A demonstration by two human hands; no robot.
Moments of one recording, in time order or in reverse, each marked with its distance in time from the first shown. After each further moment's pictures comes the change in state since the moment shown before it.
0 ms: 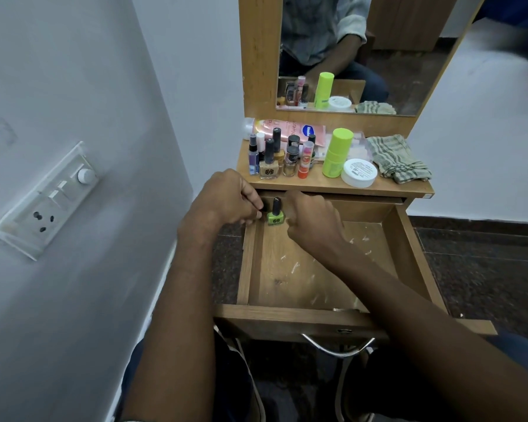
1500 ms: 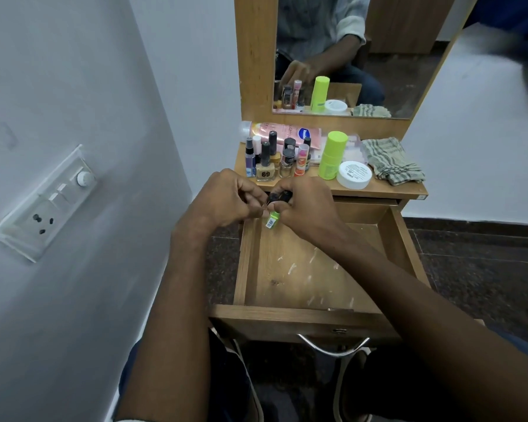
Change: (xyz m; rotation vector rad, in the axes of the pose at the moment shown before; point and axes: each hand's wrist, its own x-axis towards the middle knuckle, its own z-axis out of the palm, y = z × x) left_hand -0.001 -0.006 0.003 -0.123 0.047 0.203; right_hand 0.007 -0.009 -0.032 0.356 0.111 -0.150
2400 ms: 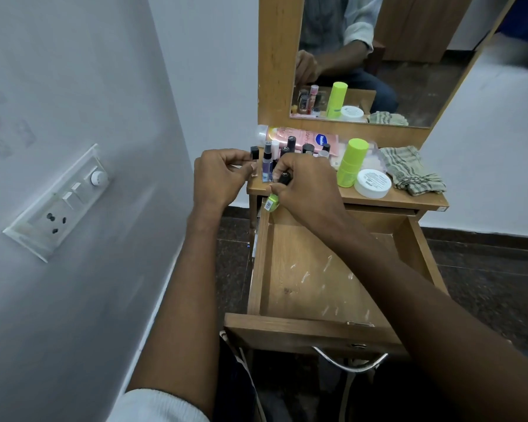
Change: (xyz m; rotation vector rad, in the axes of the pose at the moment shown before) left_hand 0.040 -0.035 -0.015 -0.118 0.554 0.001; right_hand 0.034 -0.040 0.000 0.018 0.062 0.025
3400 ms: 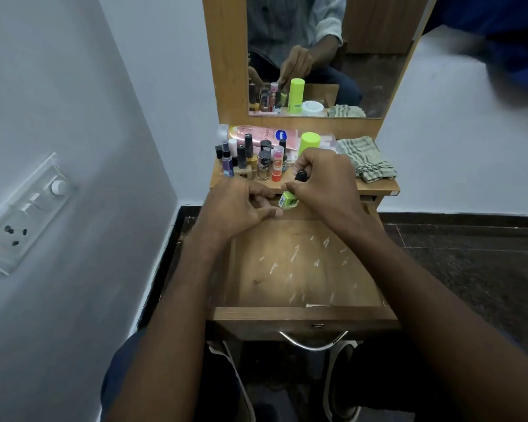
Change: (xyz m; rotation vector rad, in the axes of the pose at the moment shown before) left_hand -0.062 0.057 0.040 0.173 -0.445 0.238; right_hand -0.028 0.060 -0.063 -0.043 0.162 0.089
